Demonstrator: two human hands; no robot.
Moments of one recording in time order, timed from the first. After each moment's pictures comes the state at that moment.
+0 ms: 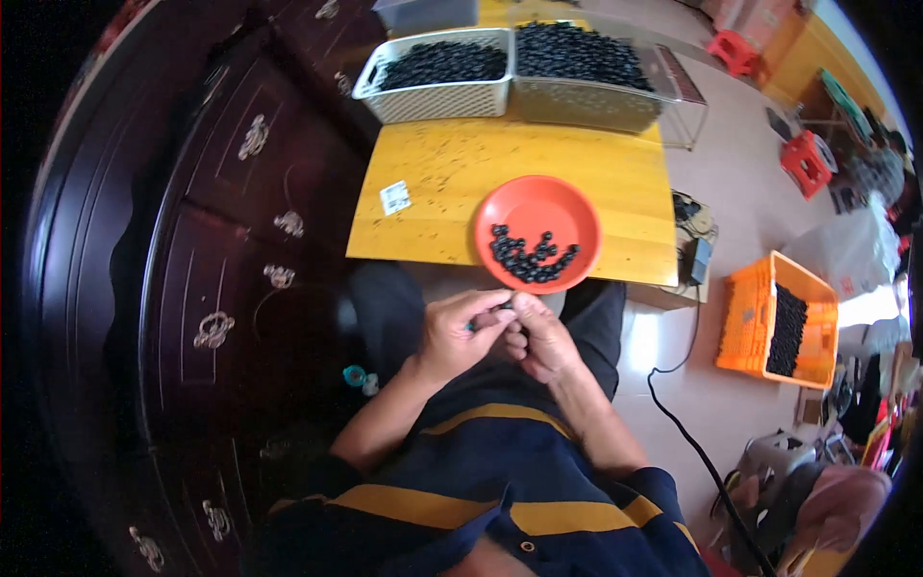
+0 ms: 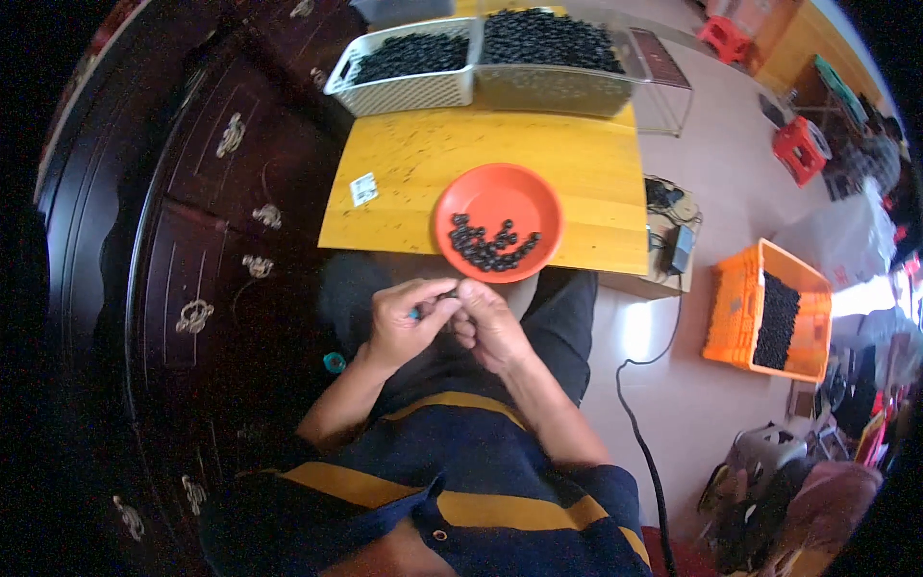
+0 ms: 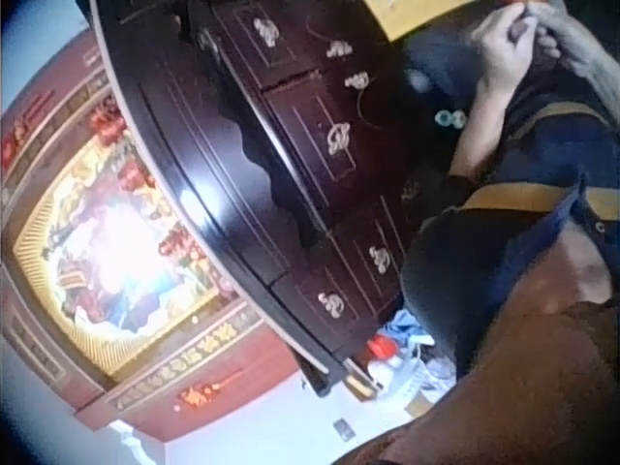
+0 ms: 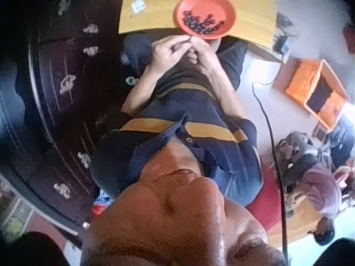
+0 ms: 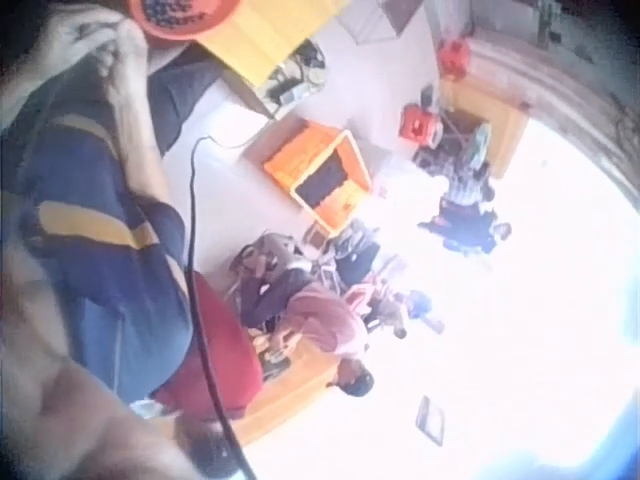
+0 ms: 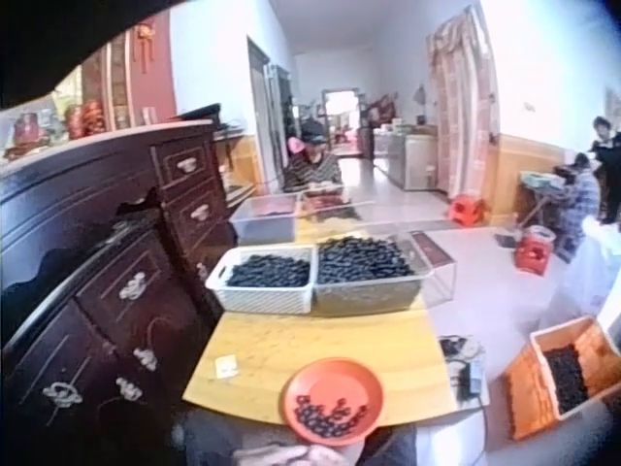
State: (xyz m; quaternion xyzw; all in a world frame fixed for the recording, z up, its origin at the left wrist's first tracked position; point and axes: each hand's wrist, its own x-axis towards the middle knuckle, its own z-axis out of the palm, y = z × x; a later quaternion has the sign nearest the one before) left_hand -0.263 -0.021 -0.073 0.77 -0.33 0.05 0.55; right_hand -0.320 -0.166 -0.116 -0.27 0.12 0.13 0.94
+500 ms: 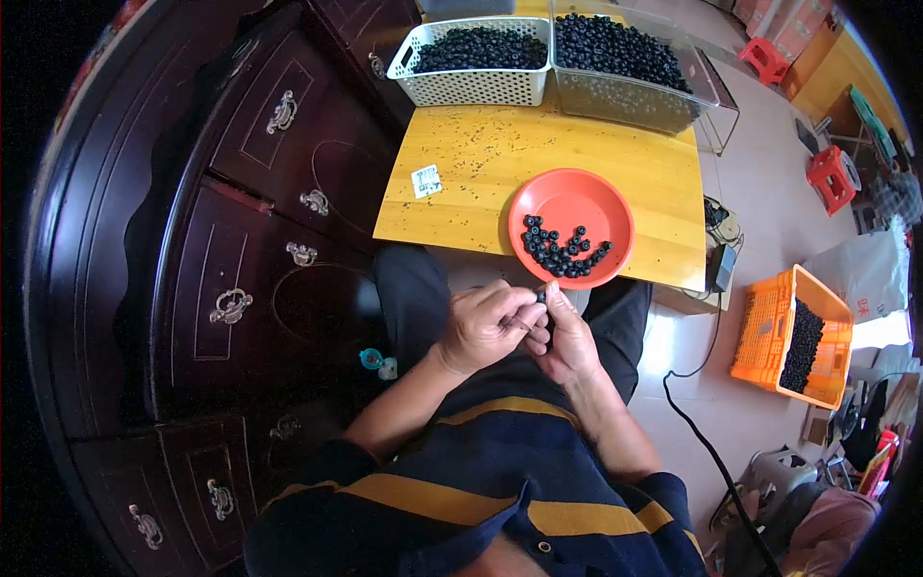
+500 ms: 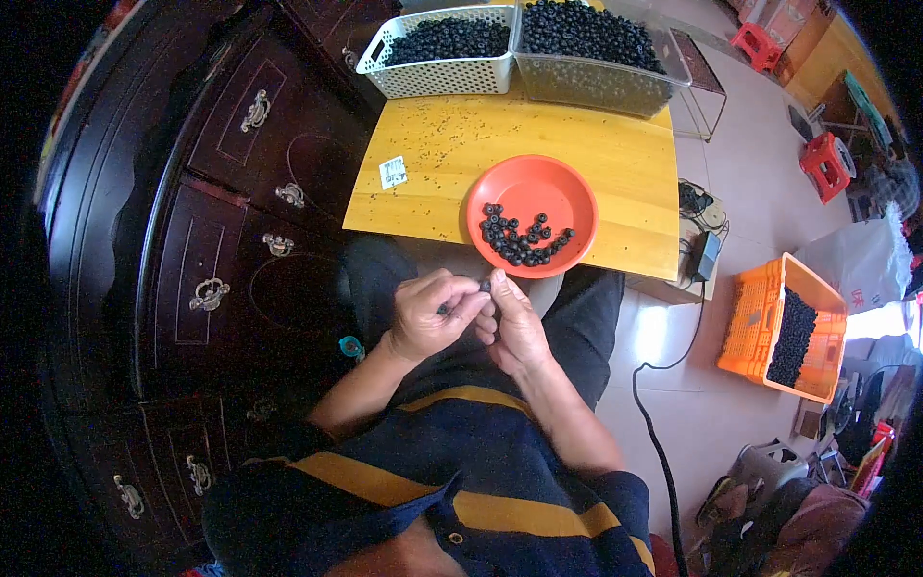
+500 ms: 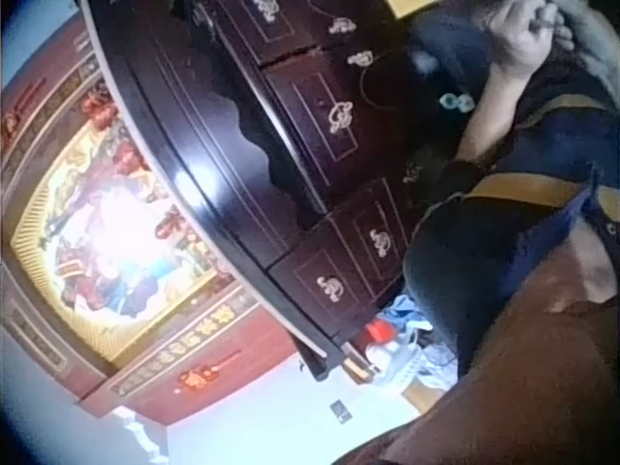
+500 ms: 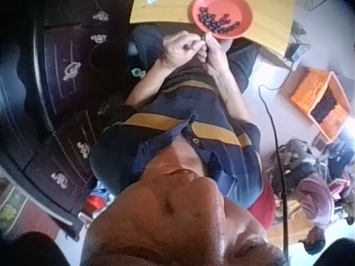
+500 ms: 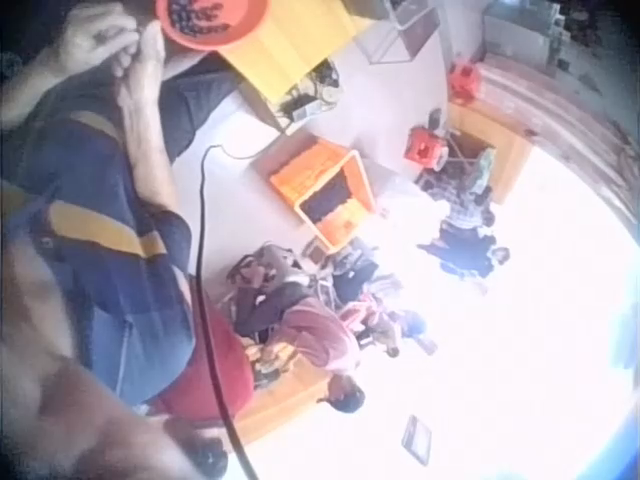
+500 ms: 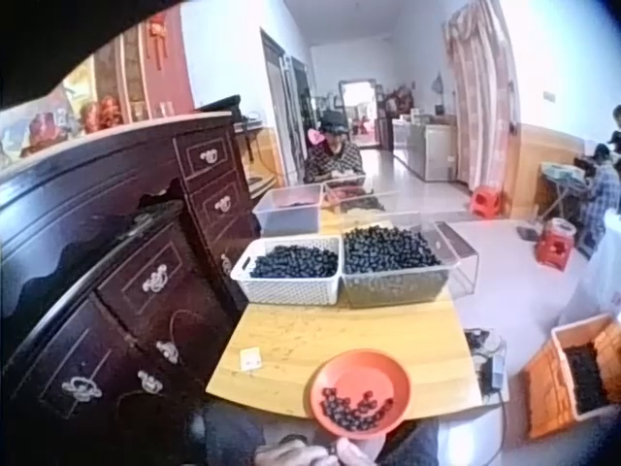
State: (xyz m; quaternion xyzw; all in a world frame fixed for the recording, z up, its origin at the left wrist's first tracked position) left_hand -0.260 -0.007 -0.084 0.78 -0.38 0.14 0.48; right_hand -0.319 -0.148 -0.109 -0.23 0.16 0.11 0.96
